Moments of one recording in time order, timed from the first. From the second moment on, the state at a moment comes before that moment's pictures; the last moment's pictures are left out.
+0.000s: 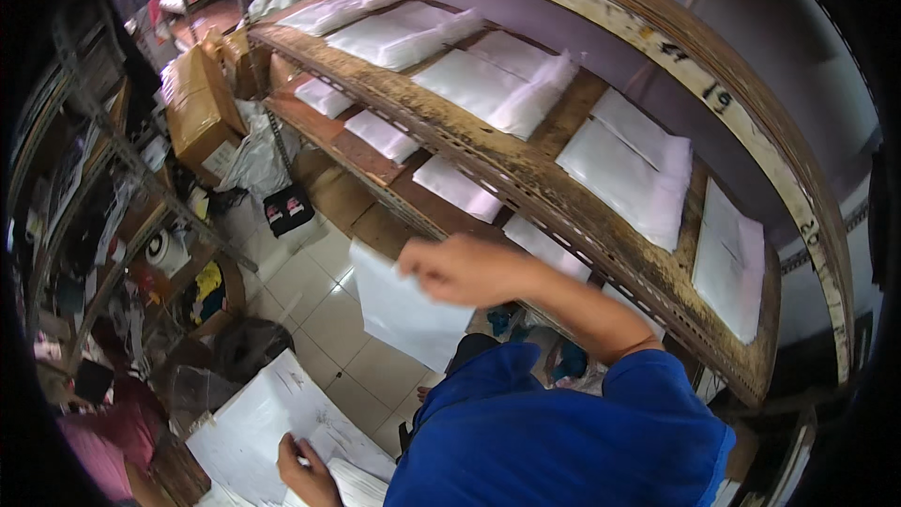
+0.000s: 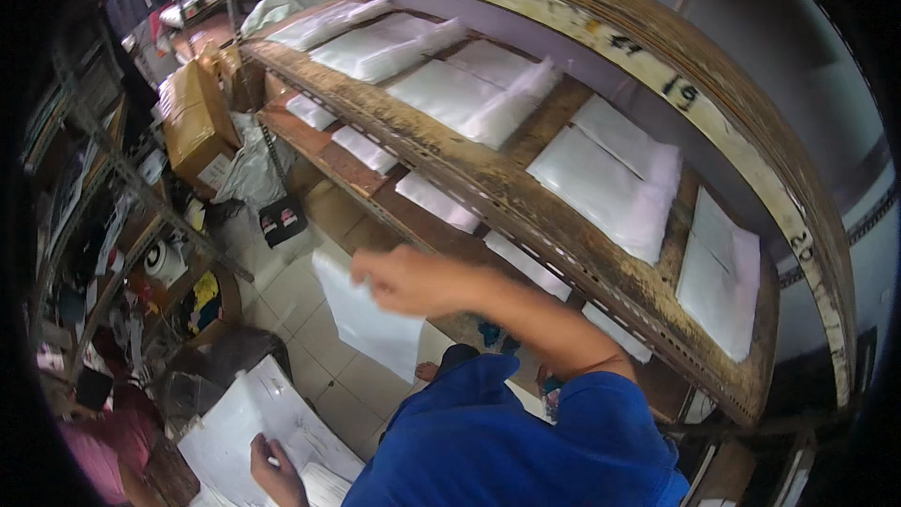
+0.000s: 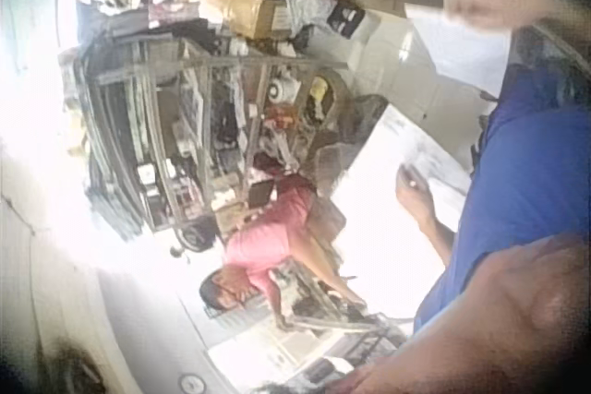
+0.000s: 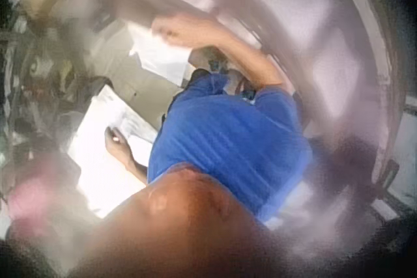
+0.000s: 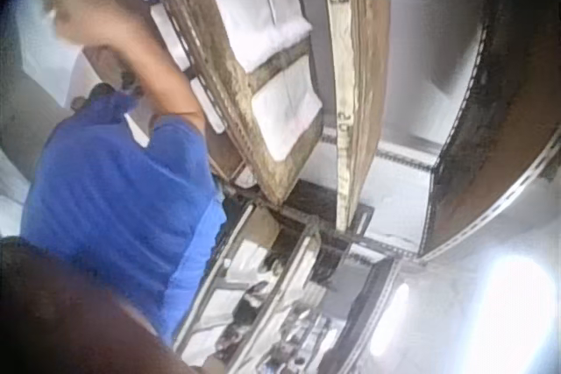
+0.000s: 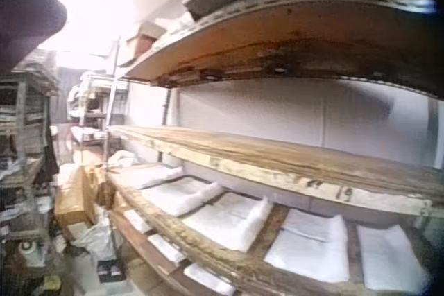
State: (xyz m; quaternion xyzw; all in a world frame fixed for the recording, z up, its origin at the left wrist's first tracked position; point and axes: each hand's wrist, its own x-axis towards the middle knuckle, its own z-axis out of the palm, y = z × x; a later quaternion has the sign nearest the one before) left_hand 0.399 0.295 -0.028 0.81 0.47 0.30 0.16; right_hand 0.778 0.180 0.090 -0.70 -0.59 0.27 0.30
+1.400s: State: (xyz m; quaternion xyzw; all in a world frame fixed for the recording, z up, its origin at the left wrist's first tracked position) left_hand 0.637 0.243 0.014 0.88 0.12 0.31 0.32; right_hand 0.839 0.103 0.119 -0.67 -0.47 0.42 0.40
